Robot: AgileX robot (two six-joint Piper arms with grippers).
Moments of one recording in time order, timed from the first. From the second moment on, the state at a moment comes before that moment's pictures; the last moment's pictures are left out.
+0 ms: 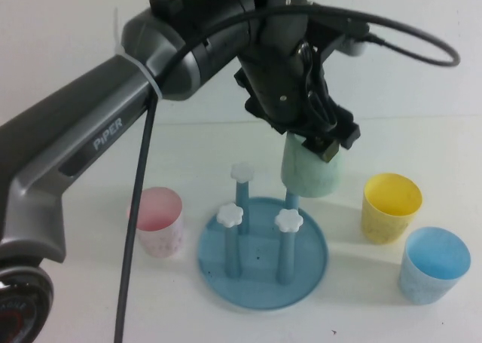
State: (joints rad) right arm -0.06 0.35 -0.31 0.64 0.63 -0.95; left arm -0.69 1.99 -2.06 -0.07 1.25 0.05
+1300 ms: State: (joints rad) right arm -0.06 0.18 -0.39 1.42 0.64 -0.80; left arm -0.66 1.87 -2.08 -0.84 1.29 0.14
